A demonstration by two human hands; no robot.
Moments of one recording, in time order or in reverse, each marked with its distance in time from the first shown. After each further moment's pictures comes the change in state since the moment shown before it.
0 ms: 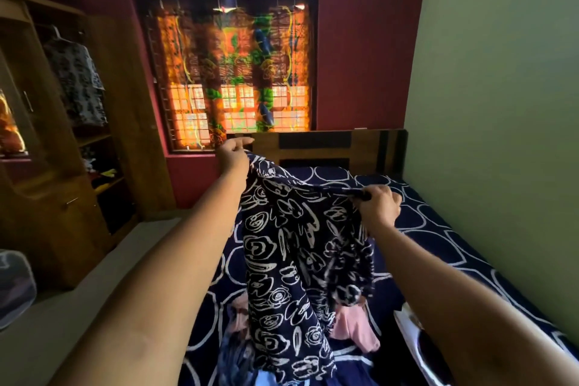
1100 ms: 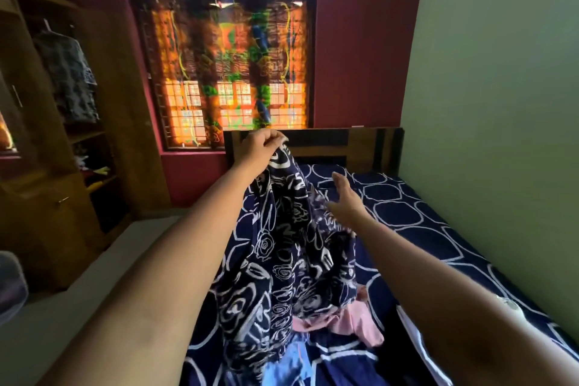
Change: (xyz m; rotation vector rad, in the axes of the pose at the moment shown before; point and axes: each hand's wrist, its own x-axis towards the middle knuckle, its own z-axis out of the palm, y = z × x) left_hand 0.014 -0.004 -0.005 0.258 -0.470 0.384; right_hand -0.023 -0.054 0.037 0.214 -0.370 -0.180
